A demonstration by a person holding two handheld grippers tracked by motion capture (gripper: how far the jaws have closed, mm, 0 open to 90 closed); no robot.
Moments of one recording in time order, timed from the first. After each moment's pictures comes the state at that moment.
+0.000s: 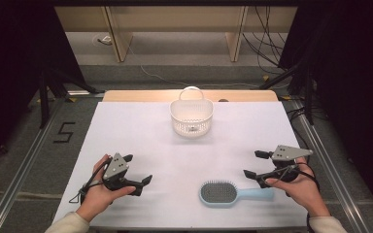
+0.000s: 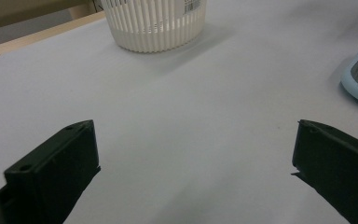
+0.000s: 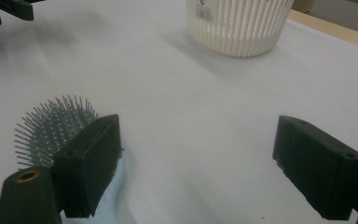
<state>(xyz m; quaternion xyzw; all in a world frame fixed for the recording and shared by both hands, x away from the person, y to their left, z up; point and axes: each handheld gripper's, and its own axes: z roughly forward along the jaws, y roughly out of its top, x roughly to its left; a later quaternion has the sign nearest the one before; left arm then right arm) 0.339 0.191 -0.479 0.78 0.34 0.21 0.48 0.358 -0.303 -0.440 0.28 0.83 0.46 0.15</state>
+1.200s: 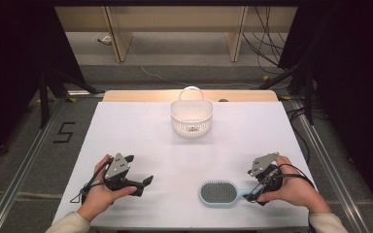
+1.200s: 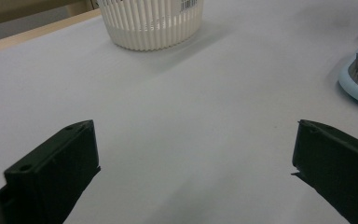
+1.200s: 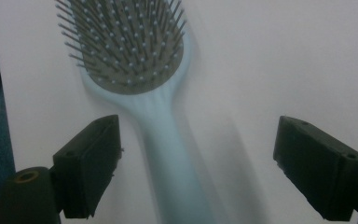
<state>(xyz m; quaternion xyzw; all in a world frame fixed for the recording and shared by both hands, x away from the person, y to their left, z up) 0.339 0.188 -0.480 0.78 0.34 0.20 0.48 0.354 -0.271 -0.449 0.16 0.96 0.24 0.05</state>
